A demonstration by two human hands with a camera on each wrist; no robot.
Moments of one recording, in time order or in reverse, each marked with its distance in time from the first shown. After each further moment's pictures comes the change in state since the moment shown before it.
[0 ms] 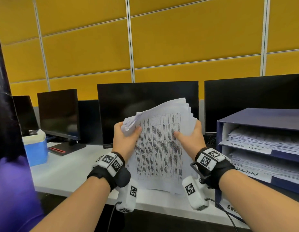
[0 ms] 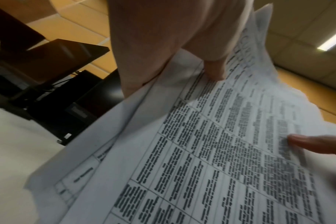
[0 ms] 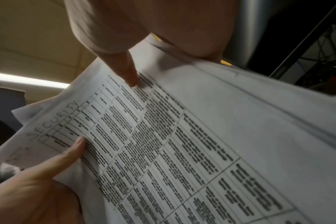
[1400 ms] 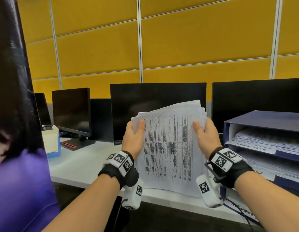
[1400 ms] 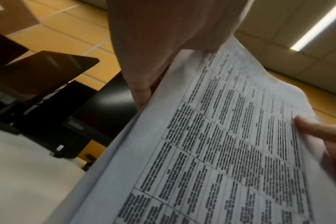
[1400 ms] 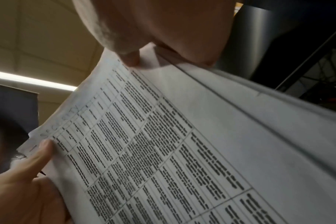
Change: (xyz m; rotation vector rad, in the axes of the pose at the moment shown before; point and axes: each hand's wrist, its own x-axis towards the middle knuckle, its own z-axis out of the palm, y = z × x) left_hand -0.019 0.016 -0.013 0.083 -0.017 -0.062; right_hand -0.010 -0.016 -0.012 -0.038 0.016 -0.113
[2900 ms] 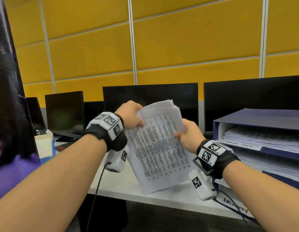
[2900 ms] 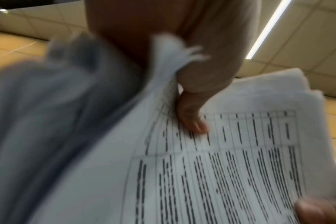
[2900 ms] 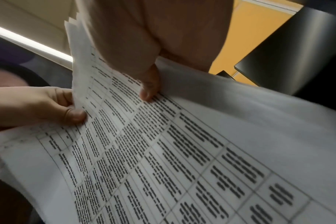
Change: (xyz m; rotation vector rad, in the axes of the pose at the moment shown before) left_hand 0.033 0.105 -0.009 0.848 -0.385 0.136; right_hand -0.001 -0.025 0.001 -0.316 -0.330 0.015
